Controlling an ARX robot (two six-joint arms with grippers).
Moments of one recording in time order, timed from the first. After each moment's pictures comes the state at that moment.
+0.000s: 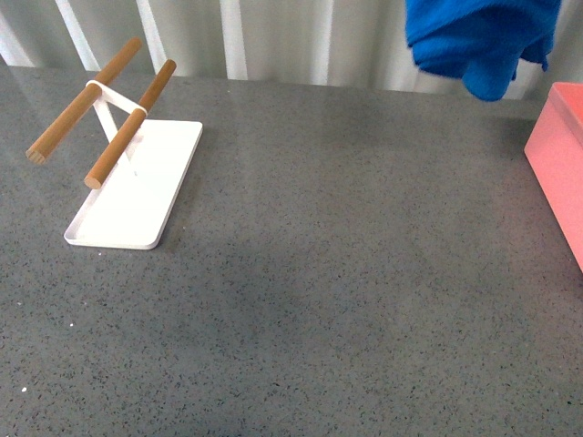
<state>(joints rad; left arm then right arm) 0.00 0.00 0.02 0.00 0.00 0.00 0.22 1.71 1.36 -0.29 -0.02 -0.35</state>
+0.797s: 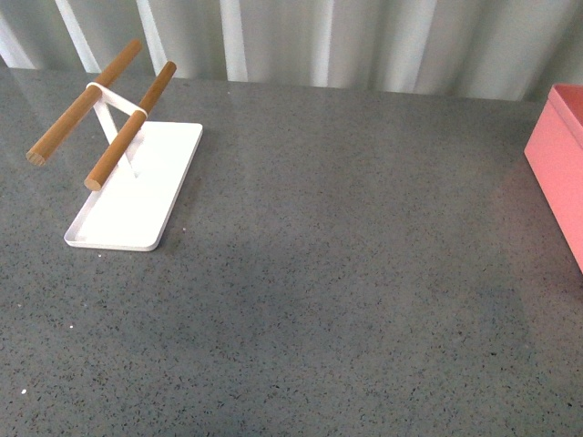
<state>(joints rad) 0.00 0.00 0.02 0.00 0.00 -0.01 -0.16 1.84 1.65 -0.81 0.19 -0.24</state>
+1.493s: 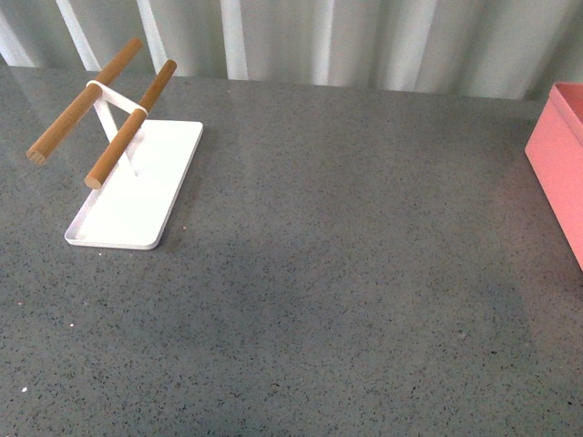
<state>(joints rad) 0.00 0.00 0.02 0.00 0.00 -0.01 -0.17 1.80 1.51 -0.72 0.20 -0.24</state>
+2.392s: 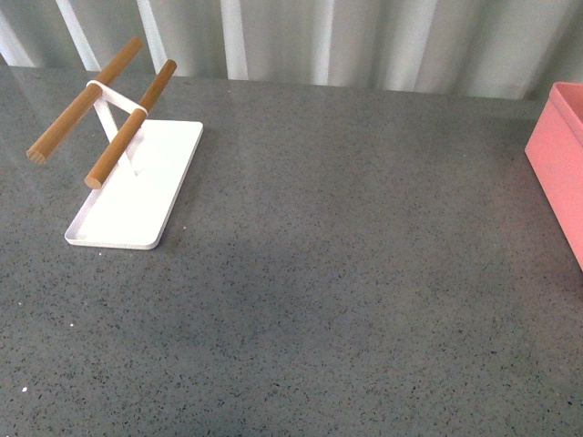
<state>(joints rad) 0.00 0.00 0.02 0.00 0.00 0.00 -0.19 1.78 1.49 -0.71 0.19 -0.25</state>
